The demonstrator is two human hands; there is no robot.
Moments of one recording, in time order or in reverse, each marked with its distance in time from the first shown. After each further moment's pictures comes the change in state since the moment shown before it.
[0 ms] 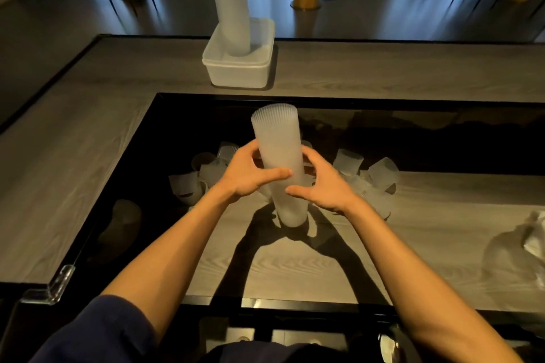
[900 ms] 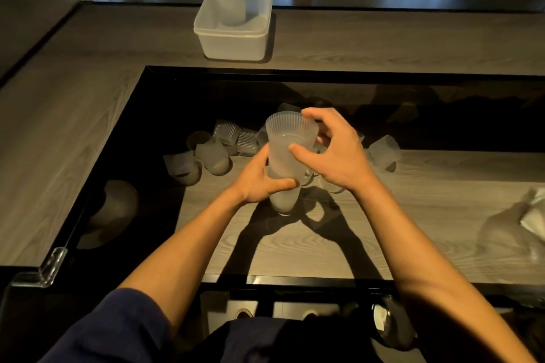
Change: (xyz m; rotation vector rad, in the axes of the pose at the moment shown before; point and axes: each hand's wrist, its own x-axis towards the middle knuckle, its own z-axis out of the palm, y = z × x) left_hand -0.019 -0.045 0.039 -0.027 -0.153 -0.061; right_hand -0.011 -0.026 -0.013 -0.038 0.289 -0.223
